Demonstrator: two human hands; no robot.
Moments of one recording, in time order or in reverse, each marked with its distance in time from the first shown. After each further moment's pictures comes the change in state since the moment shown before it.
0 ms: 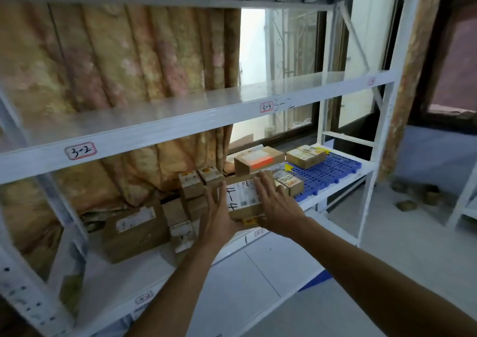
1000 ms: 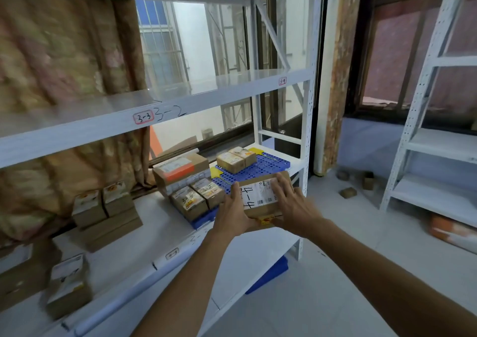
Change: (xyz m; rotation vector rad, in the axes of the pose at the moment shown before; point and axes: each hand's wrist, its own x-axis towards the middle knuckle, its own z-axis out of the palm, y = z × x) left_hand 0.081 0.268 0.170 -0.144 -0.296 0.099; right_hand -0.085 0.321 -0.024 -0.066 -0.022 0.214
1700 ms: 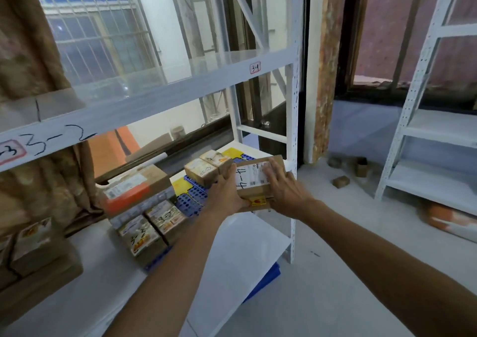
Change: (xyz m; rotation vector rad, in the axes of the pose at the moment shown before) left_hand 0.228 0.046 0.050 0.179 -0.052 0.050; right_hand 0.163 0.150 0.036 0.026 -0.040 0.069
